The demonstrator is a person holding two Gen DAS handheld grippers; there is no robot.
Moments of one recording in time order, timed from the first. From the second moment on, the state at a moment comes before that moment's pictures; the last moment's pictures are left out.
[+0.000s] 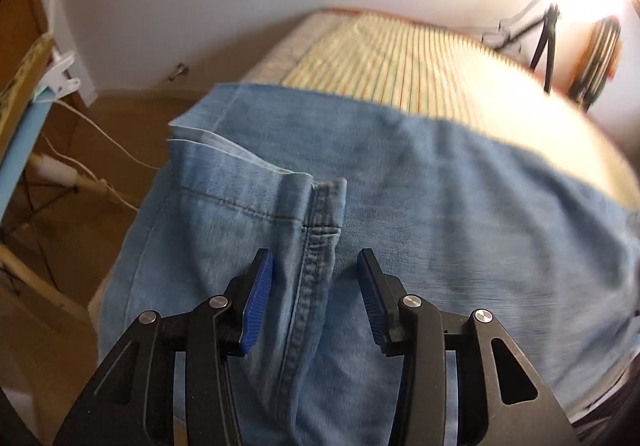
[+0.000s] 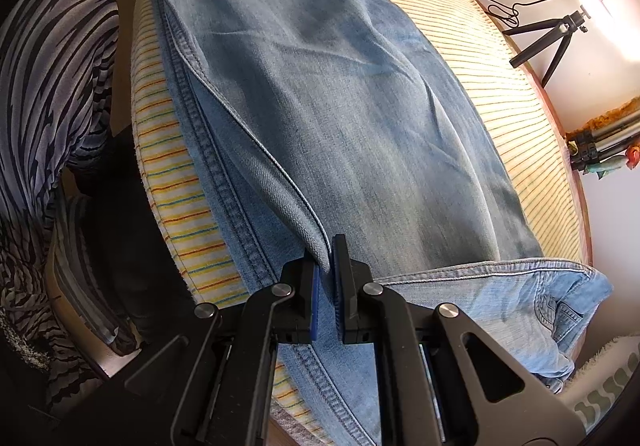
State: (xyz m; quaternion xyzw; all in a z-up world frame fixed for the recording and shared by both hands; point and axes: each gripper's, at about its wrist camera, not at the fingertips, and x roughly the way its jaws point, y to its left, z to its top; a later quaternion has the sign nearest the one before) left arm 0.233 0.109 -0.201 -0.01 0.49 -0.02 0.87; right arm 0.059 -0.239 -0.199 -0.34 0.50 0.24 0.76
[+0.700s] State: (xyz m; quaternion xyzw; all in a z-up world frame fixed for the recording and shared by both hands) left arm 0.181 0.251 -0.204 -0.35 0.39 0.01 0.85; right arm 0.055 -0.240 -0.198 -0.34 0.49 0.24 0.76
